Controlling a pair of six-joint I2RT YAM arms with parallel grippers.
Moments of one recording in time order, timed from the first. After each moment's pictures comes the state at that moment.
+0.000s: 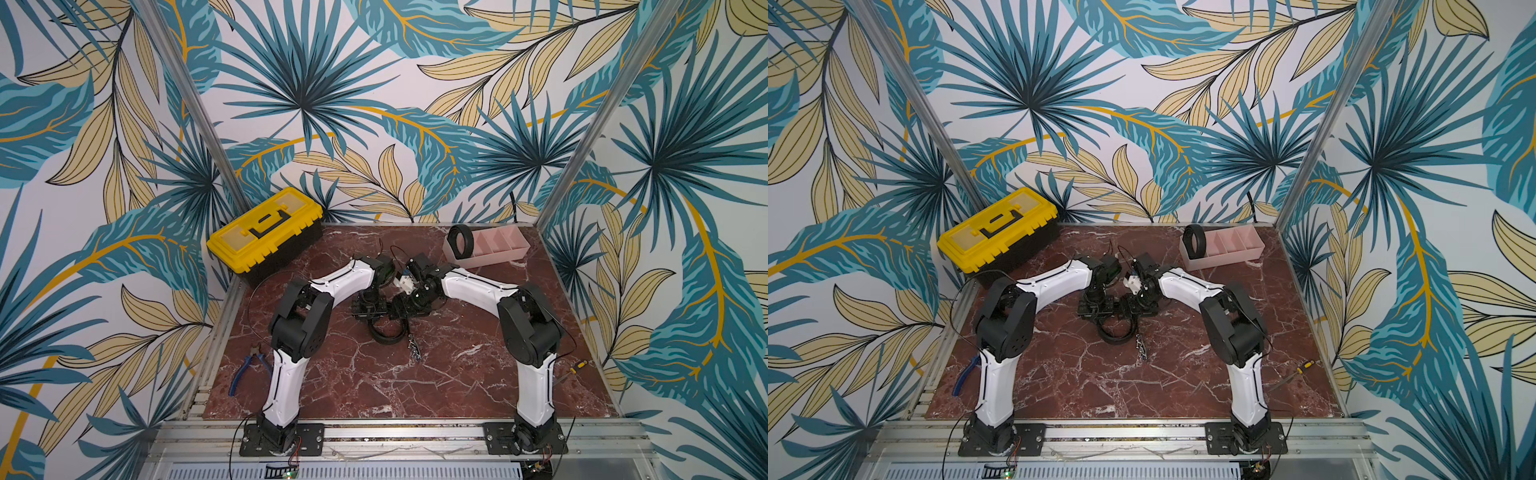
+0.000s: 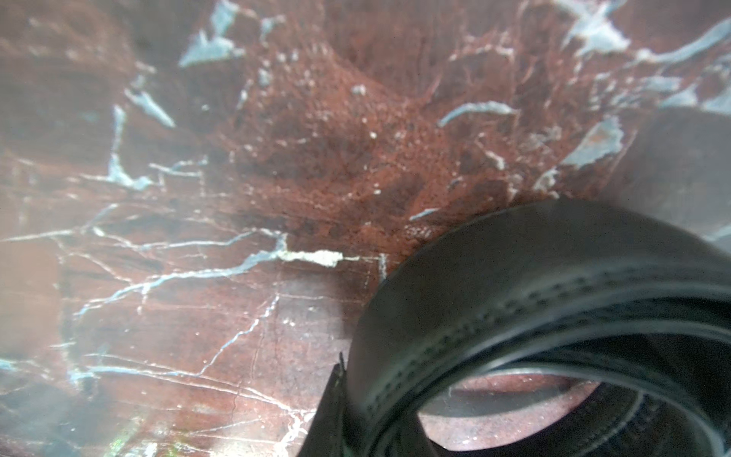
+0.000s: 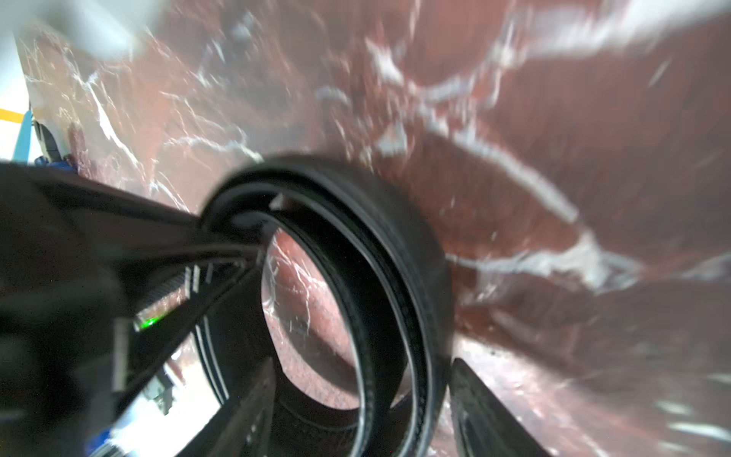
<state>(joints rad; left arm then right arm) -0.55 2.10 1.60 -1.14 0.09 -0.66 0.57 2.03 1.49 -0.70 -0.42 0.29</state>
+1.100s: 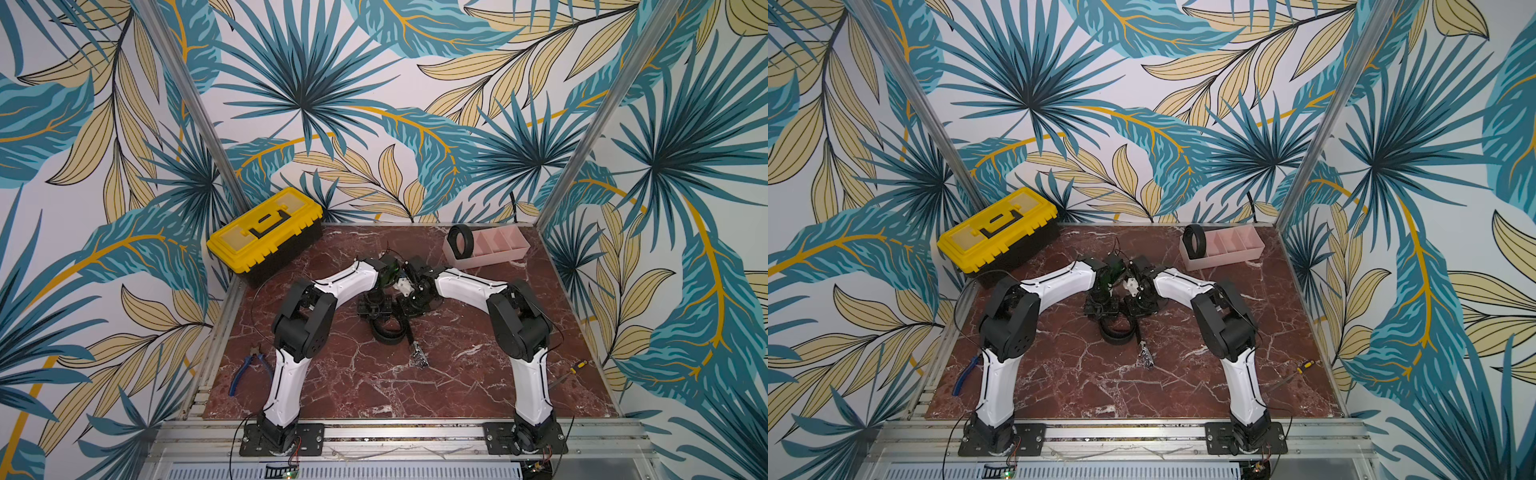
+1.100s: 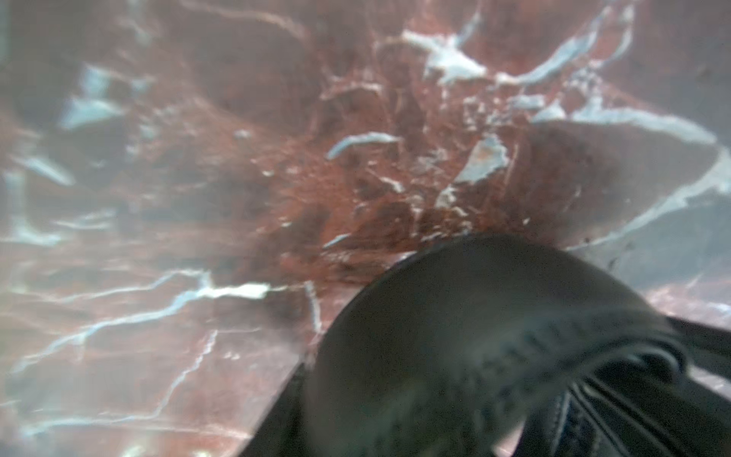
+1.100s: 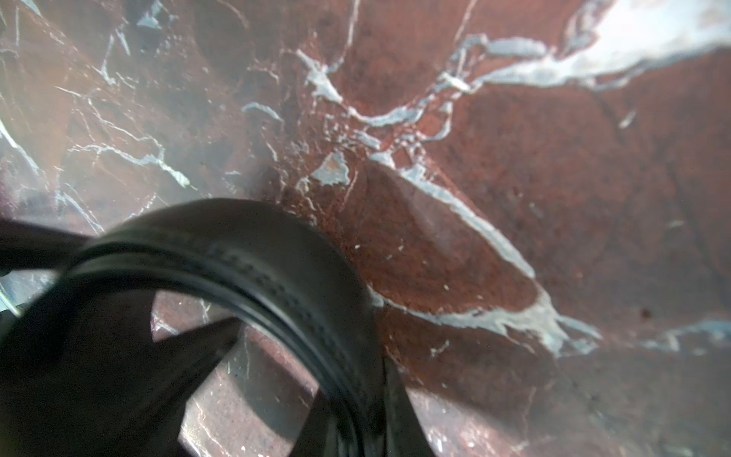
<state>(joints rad) -0.58 2.11 1.59 -1.05 0.12 -0.57 0.57 2.11 1.50 -0.70 -0.35 0.26</state>
